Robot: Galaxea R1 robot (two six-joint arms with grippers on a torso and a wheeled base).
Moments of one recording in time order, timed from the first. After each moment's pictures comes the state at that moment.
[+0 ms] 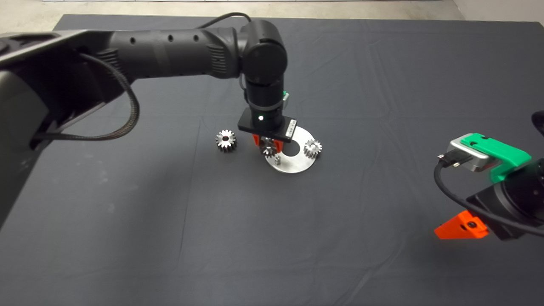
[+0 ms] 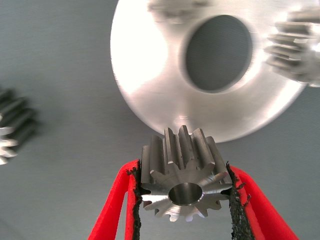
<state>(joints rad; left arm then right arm) -0.47 2.92 -1.45 0.17 1.46 -1.12 0.73 2.18 -0.42 0.13 -1.53 1.43</state>
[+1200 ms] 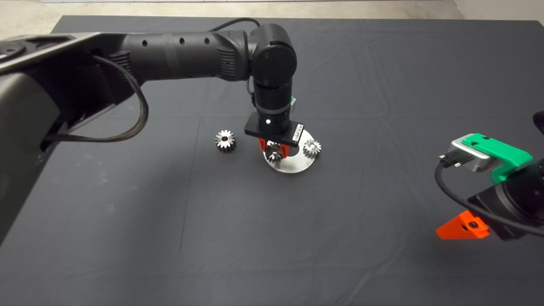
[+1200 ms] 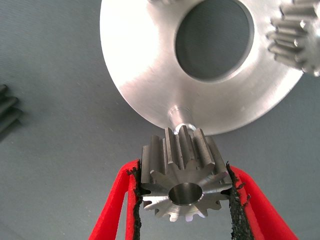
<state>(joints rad) -0.46 2.93 -1.48 0.14 1.47 -1.13 0.73 2.18 -0.41 0.13 -1.53 1.43</state>
